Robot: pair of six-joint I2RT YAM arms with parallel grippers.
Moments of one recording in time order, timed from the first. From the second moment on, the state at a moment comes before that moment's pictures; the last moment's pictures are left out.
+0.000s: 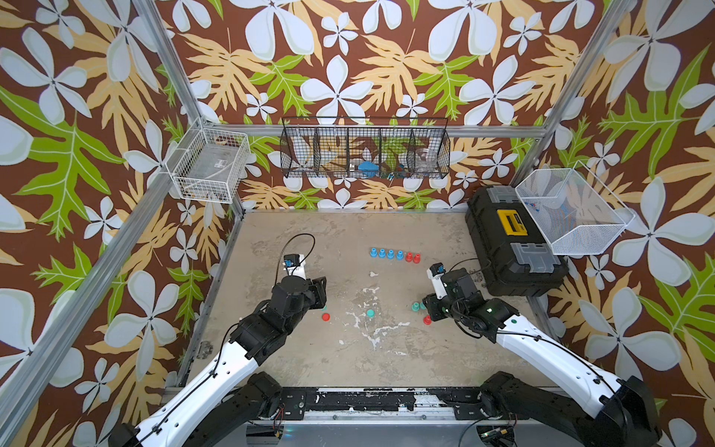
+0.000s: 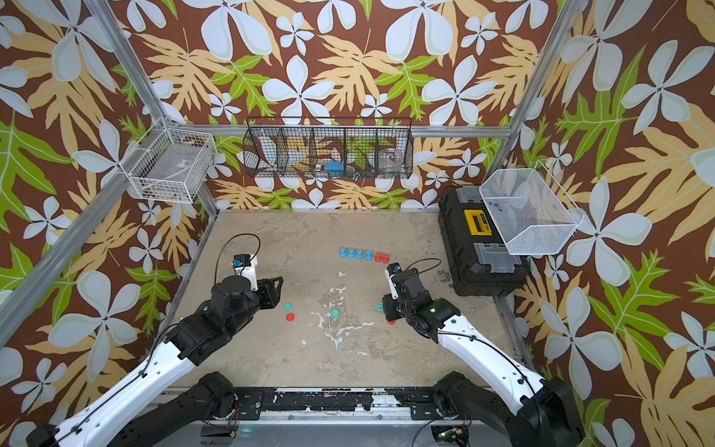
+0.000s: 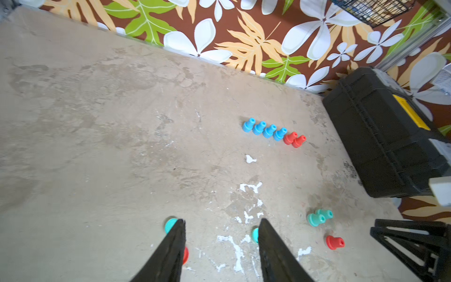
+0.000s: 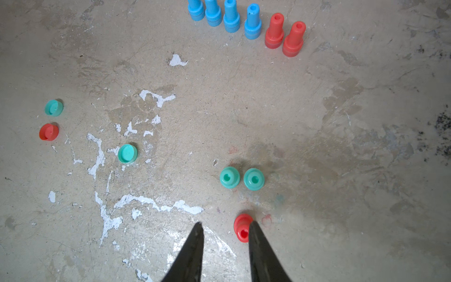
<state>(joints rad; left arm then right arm) -0.60 0.77 0.72 -0.45 -0.29 -0.57 0.54 1.07 0.73 -0.53 0.04 0.24</state>
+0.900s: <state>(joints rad) -0.57 0.67 0.62 -0.50 -0.31 -0.46 0.56 1.34 0.86 -0.61 0.14 0.20</state>
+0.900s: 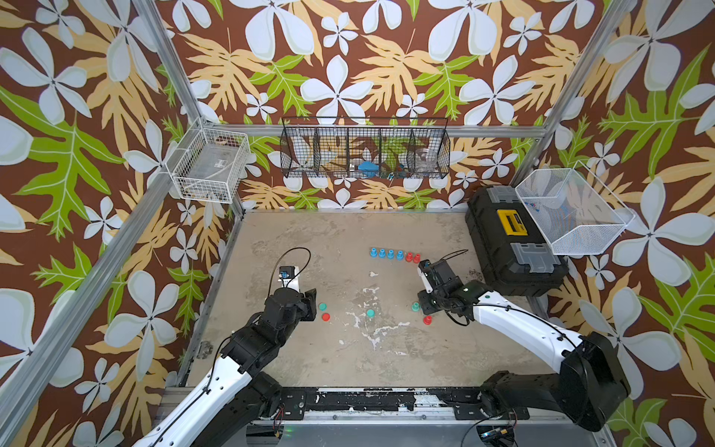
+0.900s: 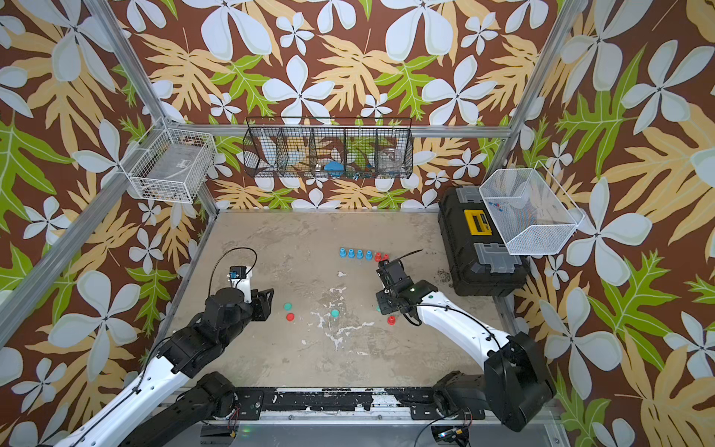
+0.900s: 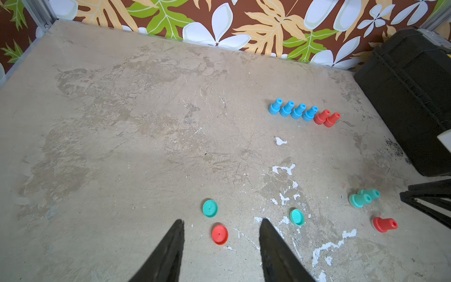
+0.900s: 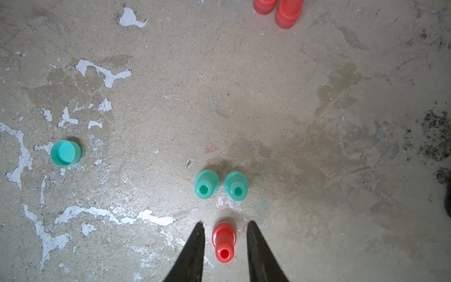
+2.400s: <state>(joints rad) -0.57 0.67 0.62 -0.50 -0.30 -0.46 0.60 1.58 0.89 -0.52 0.17 0.21</state>
